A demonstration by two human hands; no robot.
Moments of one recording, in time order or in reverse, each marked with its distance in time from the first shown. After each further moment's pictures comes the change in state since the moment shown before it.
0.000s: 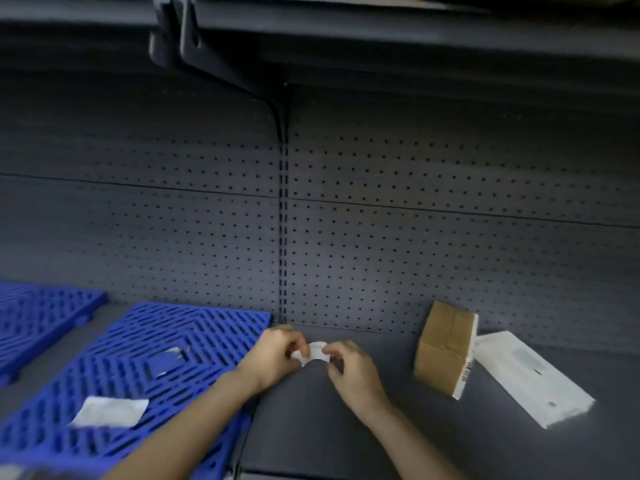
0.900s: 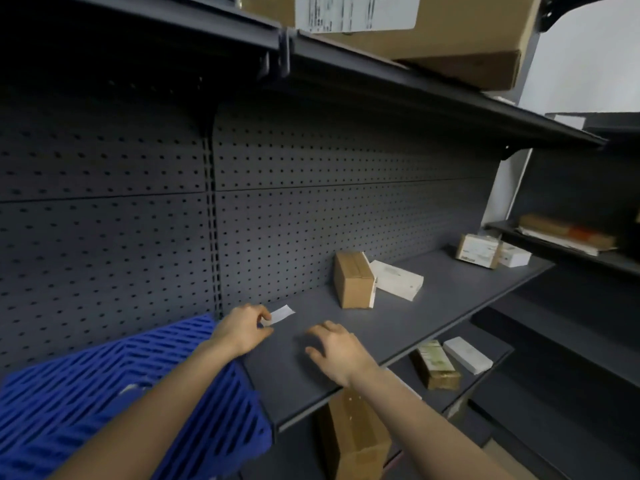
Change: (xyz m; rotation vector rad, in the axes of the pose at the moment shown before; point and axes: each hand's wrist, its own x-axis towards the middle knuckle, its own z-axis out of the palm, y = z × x) left_hand 0.010 -0.021 -0.032 0.018 -0.256 0.200; right_hand -0.094 -0.111 -0.005 -0.498 -0.007 0.413
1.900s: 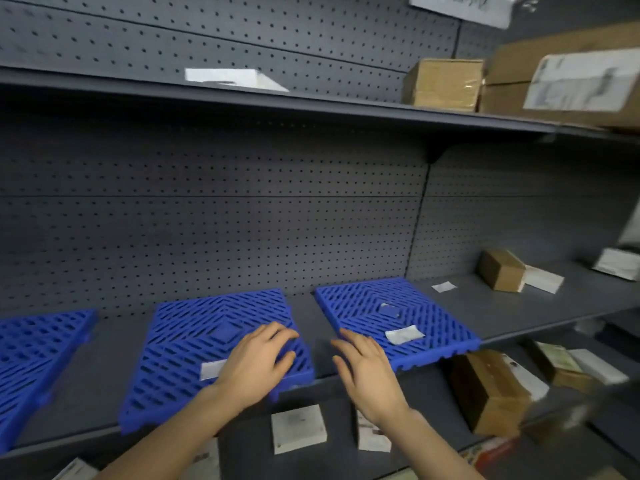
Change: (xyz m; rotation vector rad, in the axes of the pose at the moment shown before) left_hand -0.429 -0.256 -0.193 0.197 0.343 0.182; right_hand -0.171 -0.410 0.113 0.075 0.260 -0.267
